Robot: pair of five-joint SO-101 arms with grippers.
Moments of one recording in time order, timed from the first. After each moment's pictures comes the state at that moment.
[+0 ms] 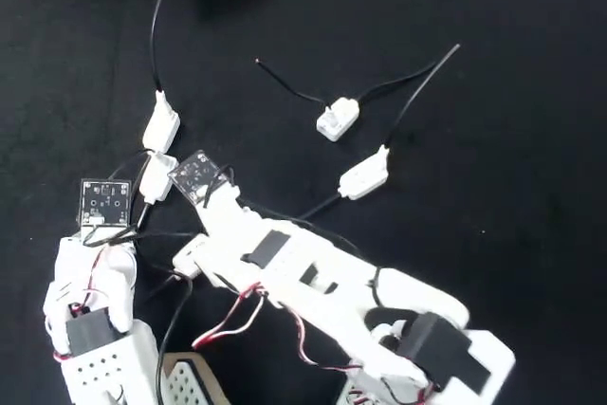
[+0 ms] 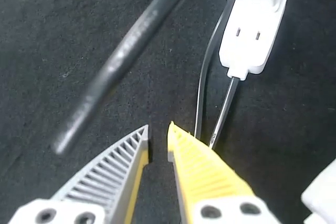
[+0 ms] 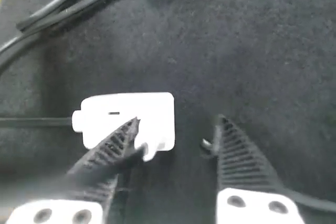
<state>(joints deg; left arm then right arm) -26.9 -104.1 96.3 58.2 -24.7 -52.3 -10.8 53.6 27.1 -9.8</state>
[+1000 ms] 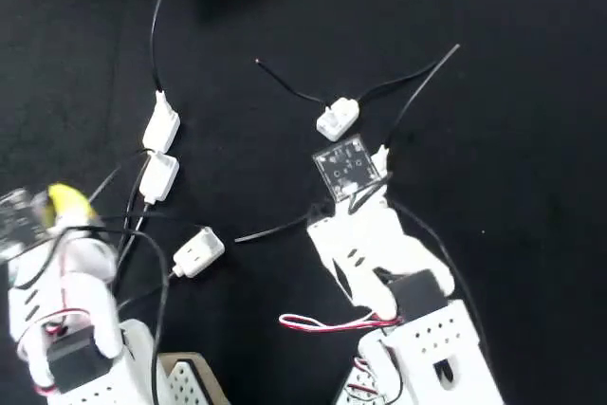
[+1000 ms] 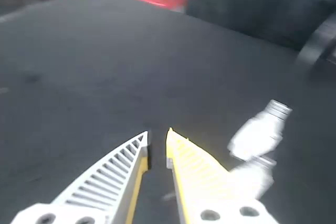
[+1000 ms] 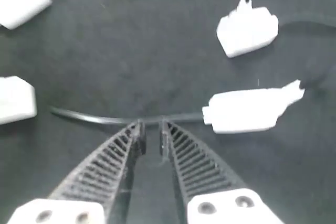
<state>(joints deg) -29.7 -104.3 75.6 58.2 3.7 -21.7 -73.5 74.3 53.9 7.0</state>
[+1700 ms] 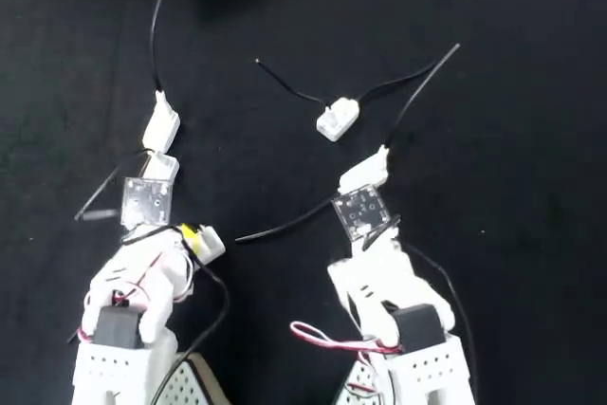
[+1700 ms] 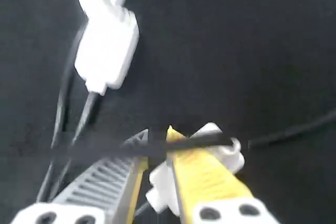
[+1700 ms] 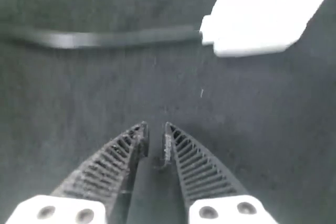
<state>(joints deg) 1.5 -104.1 96.3 61.8 2.0 -15.7 -103.1 96.7 71.3 7.8</state>
